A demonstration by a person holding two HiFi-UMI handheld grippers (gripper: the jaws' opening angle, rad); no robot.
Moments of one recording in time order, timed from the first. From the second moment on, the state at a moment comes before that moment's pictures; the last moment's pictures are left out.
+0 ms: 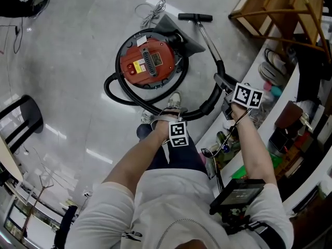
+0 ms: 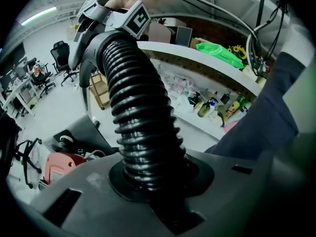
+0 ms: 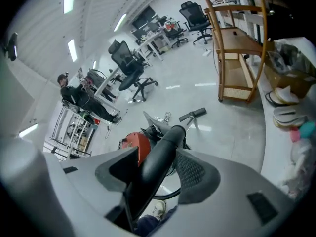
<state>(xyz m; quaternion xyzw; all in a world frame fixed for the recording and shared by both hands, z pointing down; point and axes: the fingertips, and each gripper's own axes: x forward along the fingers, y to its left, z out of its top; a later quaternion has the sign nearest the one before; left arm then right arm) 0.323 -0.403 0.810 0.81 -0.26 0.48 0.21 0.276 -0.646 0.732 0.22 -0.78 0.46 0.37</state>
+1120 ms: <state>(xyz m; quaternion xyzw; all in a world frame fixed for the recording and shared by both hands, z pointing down) 0.284 -0.485 0.805 0.80 -0.36 0.43 0.22 0.165 -0.707 0.710 0.18 -0.85 0.36 0.34</state>
